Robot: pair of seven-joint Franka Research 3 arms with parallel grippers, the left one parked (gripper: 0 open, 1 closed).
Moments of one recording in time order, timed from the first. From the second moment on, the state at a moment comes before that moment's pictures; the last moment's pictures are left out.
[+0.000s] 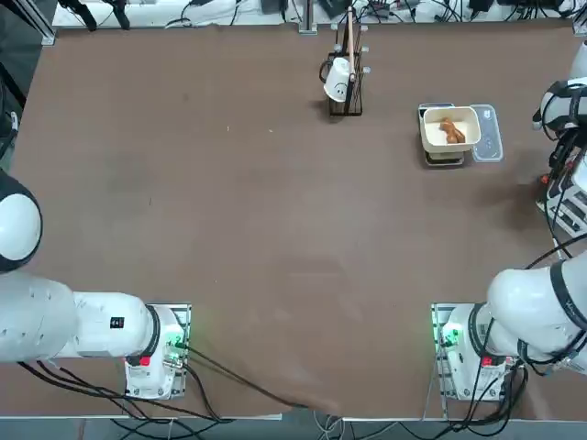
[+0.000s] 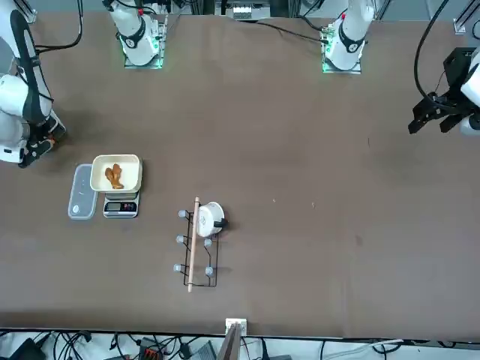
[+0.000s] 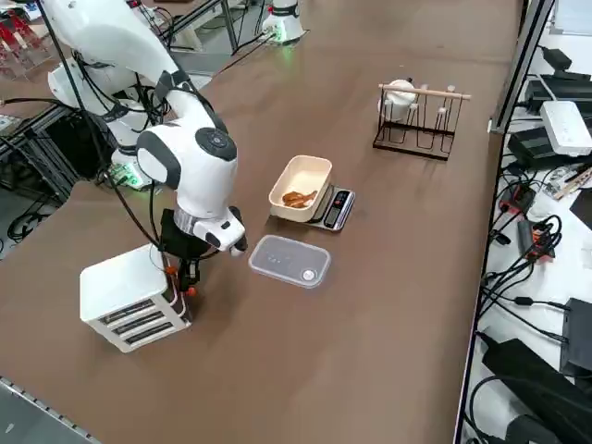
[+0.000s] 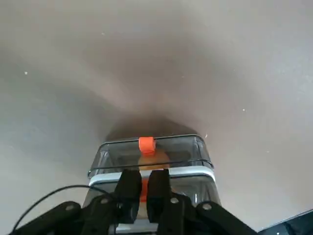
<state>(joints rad) -0.46 0.35 -0.07 -2.10 -0.55 2.21 -0.82</state>
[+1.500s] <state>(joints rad) -0.36 0.36 -0.04 -2.06 -0.47 2.23 -0.75</state>
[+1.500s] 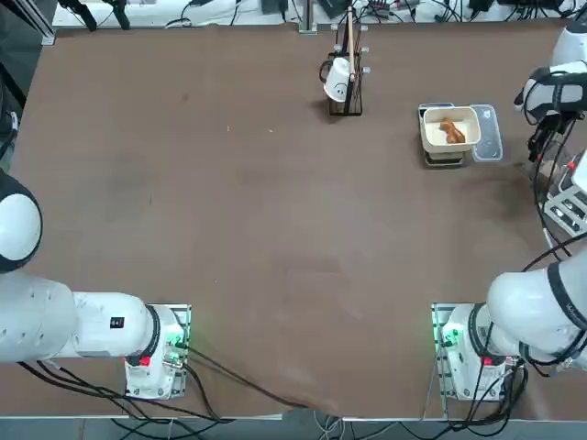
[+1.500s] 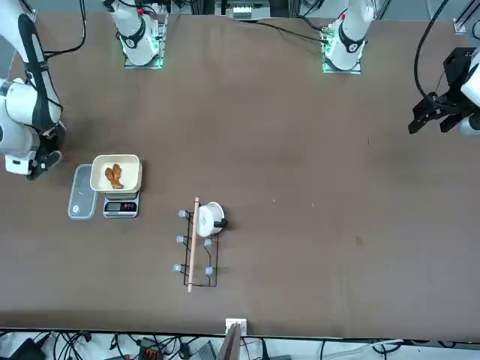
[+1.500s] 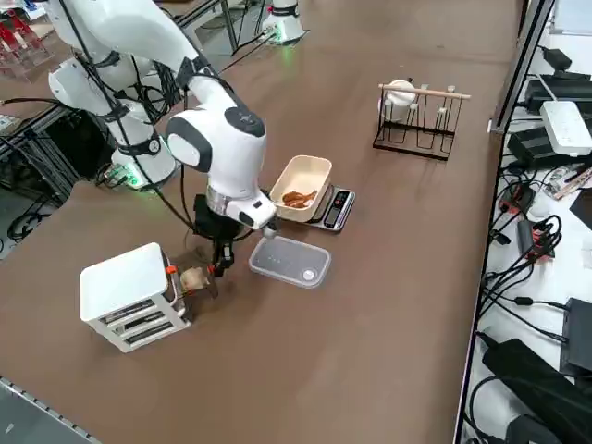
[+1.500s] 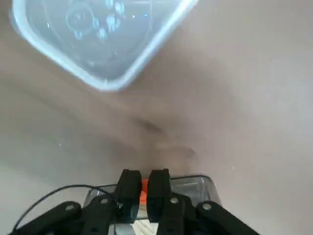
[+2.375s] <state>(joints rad) -0.33 0.37 -0.04 -2.03 -0.34 2.22 -0.71</state>
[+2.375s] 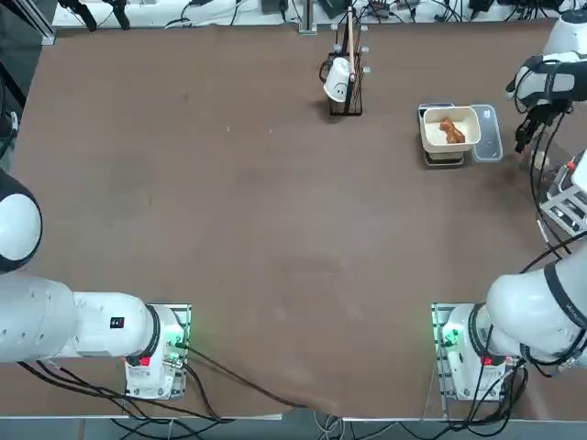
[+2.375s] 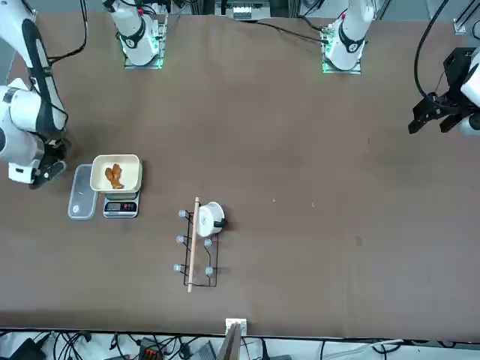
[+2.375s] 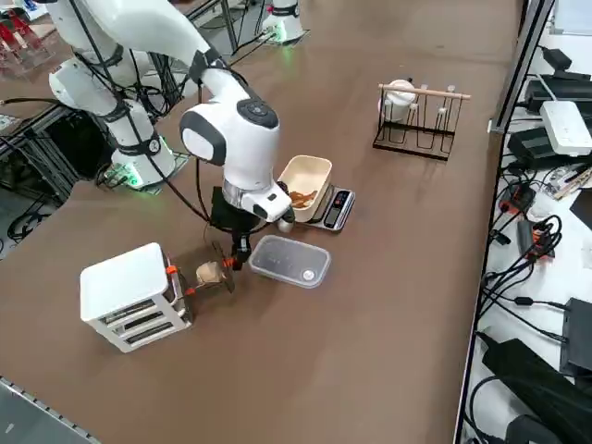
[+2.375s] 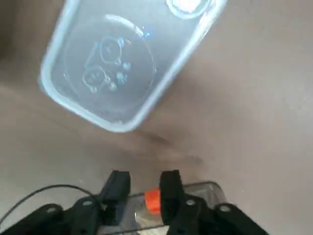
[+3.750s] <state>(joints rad) -0.47 0.30 -0.05 -2.06 -0.32 2.15 -0.86</state>
